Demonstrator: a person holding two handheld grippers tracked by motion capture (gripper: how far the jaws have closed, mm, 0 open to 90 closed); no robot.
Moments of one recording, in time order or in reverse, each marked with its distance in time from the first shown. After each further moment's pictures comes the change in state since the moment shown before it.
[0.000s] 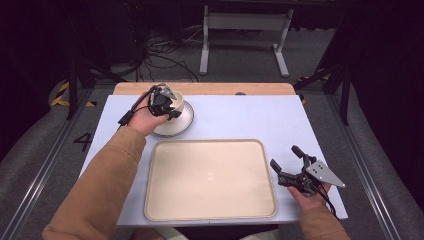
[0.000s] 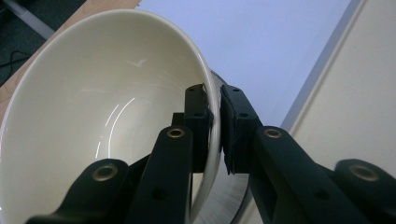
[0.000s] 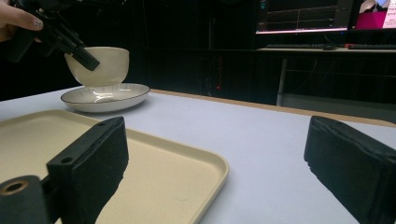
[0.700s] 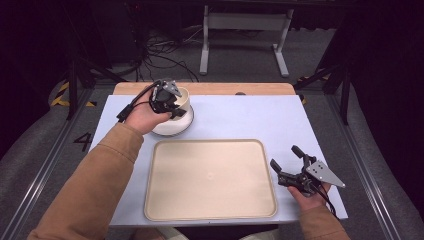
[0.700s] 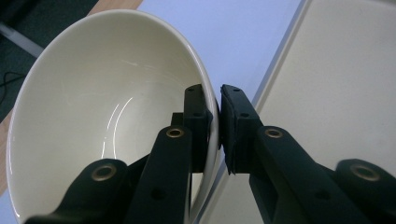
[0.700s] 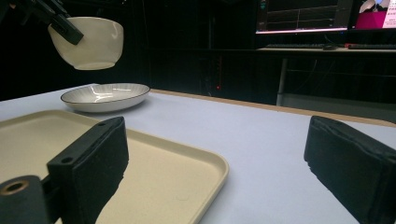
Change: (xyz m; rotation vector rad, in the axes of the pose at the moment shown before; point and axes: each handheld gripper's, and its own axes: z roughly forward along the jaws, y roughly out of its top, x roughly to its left) left arm -0.027 0.030 -0.038 0.017 -0.042 0.083; right arm 0.000 0.000 0.000 0.001 0.000 0.001
